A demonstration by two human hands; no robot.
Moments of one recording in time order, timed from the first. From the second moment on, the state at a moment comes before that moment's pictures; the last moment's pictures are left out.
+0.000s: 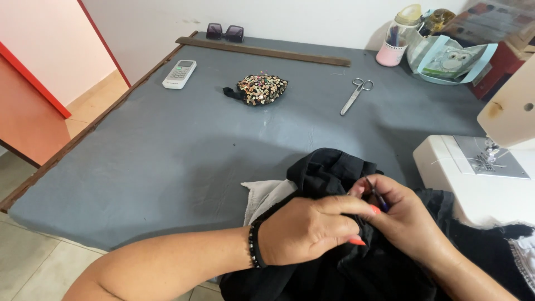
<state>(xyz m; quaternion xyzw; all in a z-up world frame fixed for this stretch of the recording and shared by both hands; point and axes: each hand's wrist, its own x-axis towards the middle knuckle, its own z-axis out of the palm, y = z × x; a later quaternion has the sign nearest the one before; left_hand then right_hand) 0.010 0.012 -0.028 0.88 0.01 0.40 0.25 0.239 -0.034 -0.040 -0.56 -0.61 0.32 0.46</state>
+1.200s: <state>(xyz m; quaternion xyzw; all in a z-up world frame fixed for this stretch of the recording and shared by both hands) 0.005 0.035 -0.033 0.87 0.07 0.42 0.23 0.226 -0.074 0.013 -0.71 -0.55 0.36 0.26</state>
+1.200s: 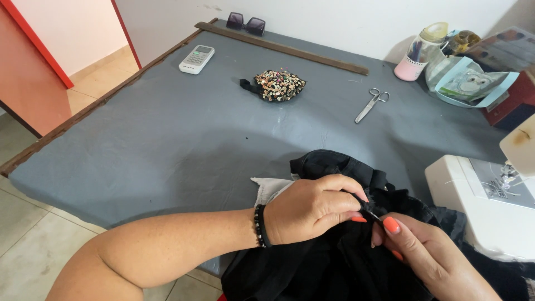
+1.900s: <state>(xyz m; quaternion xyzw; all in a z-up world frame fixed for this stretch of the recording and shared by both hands) 0.006 0.033 -0.035 0.88 0.08 0.42 0.21 0.228 -0.073 0.006 -0.71 -0.56 0.34 0.26</state>
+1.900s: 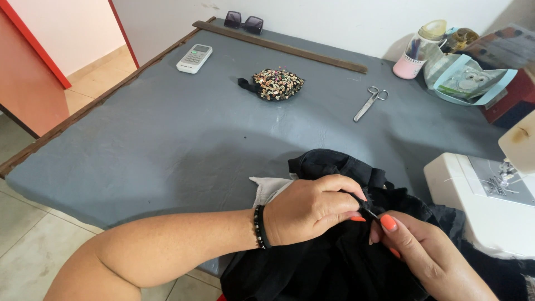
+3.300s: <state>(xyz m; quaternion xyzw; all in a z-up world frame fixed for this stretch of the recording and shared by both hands) 0.004 0.021 -0.028 0.88 0.10 0.44 0.17 0.239 -0.071 -0.006 -0.54 -0.67 0.21 0.47</state>
